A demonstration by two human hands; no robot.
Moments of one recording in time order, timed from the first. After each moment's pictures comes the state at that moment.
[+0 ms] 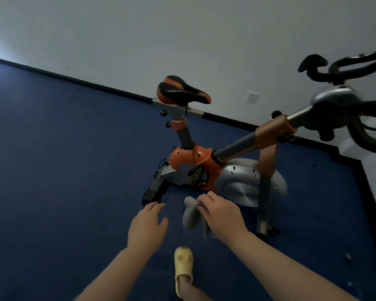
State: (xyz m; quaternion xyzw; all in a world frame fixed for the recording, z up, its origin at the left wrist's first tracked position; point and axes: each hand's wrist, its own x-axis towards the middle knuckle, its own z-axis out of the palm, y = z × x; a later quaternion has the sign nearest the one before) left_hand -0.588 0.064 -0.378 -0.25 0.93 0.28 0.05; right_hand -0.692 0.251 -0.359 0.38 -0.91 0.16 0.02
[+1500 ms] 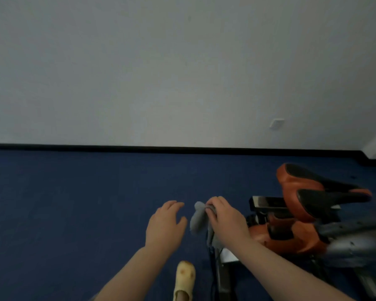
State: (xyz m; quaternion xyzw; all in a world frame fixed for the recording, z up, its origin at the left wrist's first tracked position) left_hand -1.032 -0.550 -0.363 -0.05 0.96 0.28 0.07; right_hand -1.057 -0.369 -0.370 0.11 -0.96 0.24 -0.02
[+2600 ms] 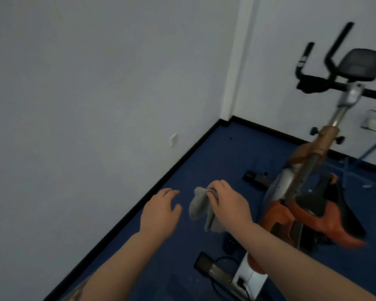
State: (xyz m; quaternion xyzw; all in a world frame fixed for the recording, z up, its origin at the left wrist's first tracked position) left_hand -1.541 -0.513 -0.312 0.44 0.86 0.22 0.14; right_hand -1.392 -0.387 -0.296 -0.36 -0.90 0.19 0.13
